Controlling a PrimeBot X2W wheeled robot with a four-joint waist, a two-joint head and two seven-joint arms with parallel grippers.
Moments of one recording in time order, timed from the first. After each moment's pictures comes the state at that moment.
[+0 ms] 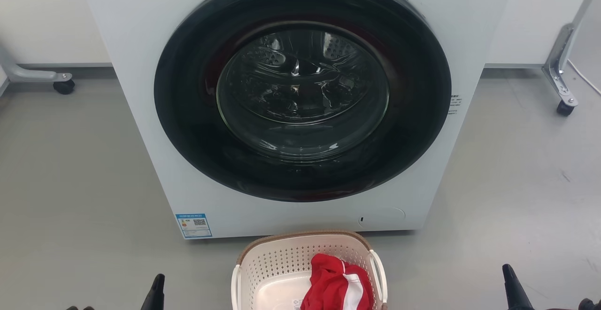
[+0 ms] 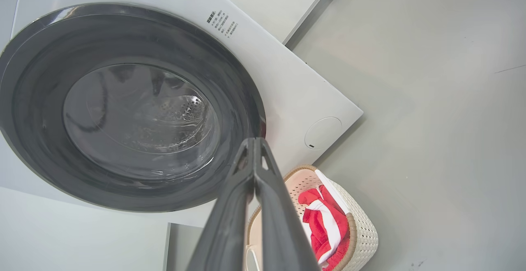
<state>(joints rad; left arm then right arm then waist) 0.02 0.10 -0.07 0.21 -1.06 -0.01 0.02 -0.01 -0.13 0.07 0.24 1.07 0.01 -0.03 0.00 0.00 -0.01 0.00</state>
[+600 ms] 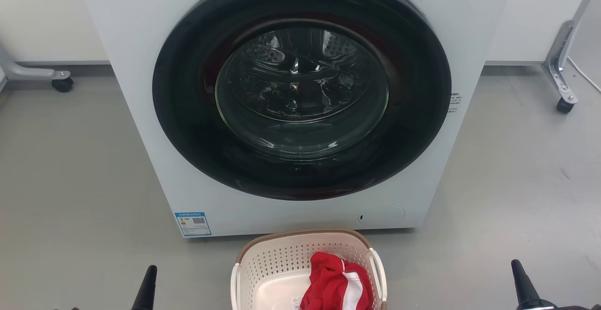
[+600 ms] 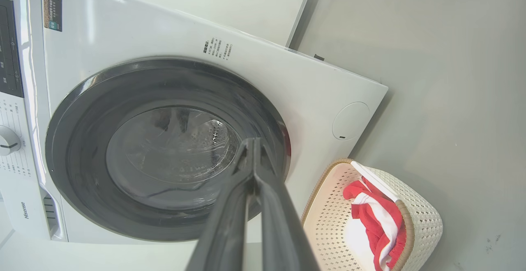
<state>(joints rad) -0.02 0.08 0.00 0.25 -1.30 -0.06 0.06 -0.04 -0.09 -0.02 0.27 1.30 0.06 0.04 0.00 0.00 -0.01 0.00</state>
